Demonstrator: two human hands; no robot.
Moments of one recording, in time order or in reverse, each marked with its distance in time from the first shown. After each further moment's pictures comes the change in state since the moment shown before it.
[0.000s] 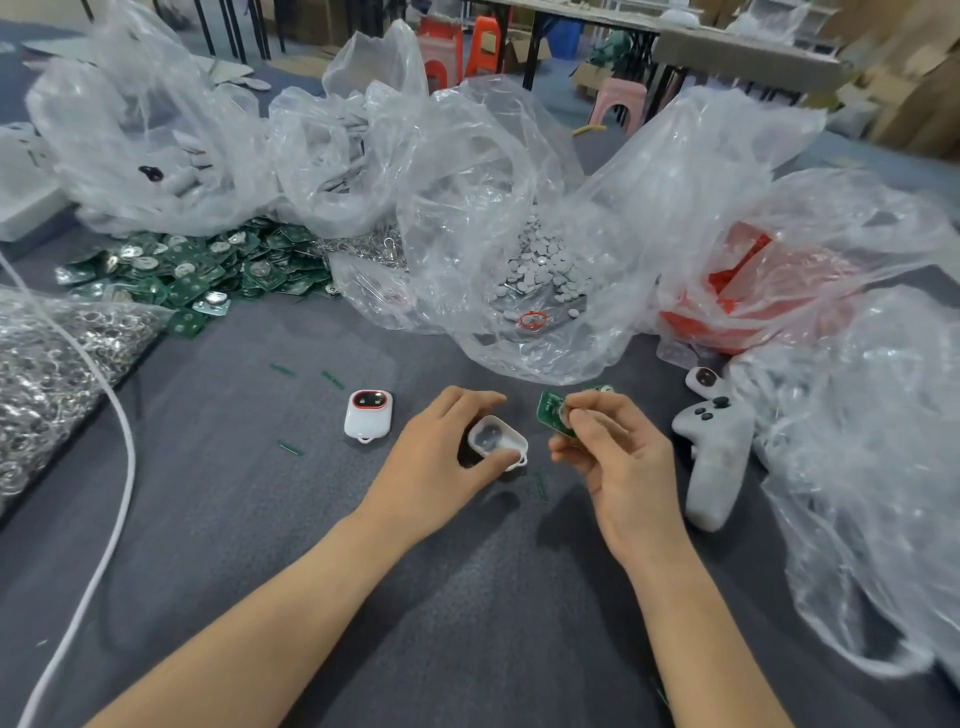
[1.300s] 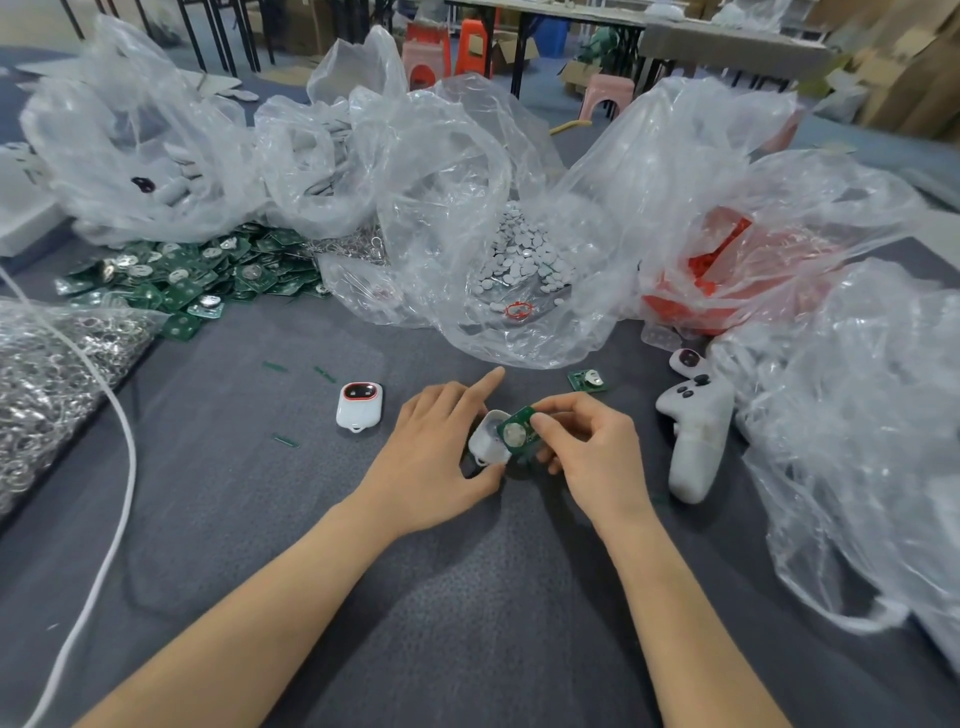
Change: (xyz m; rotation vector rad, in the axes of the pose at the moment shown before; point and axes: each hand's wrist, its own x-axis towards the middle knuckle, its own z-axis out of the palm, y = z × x) left_hand -0.004 0.000 0.000 0.274 -0.140 0.106; right_hand 0.000 0.011 -0.002 -0.476 0.030 0.016
